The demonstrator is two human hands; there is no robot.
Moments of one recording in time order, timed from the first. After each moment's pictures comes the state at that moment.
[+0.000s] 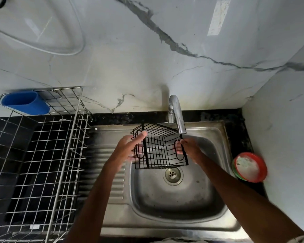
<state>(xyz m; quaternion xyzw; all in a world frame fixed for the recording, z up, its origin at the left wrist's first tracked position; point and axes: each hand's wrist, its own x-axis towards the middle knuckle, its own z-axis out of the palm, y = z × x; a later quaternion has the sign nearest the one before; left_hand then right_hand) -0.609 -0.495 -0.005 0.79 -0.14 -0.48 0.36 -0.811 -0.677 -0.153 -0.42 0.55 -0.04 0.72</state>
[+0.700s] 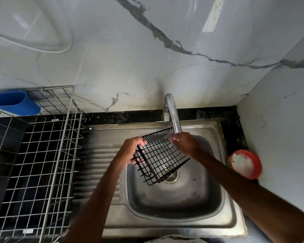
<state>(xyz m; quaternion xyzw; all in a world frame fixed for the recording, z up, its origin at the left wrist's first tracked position) -0.630 -0.519 -0.008 0.78 -0.10 -0.54 0.30 -0.824 -0.680 -0.110 -0.89 0.32 -0.07 0.31</state>
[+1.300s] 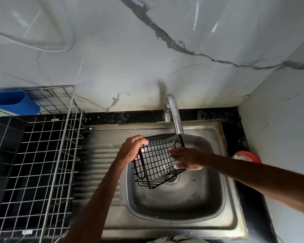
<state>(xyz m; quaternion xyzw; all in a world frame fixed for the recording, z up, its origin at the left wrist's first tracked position) -0.620 -0.517 -0.019 0.79 -0.23 -0.47 0.30 -0.850 -0.677 -0.129 -0.96 -0.03 0.27 0.05</state>
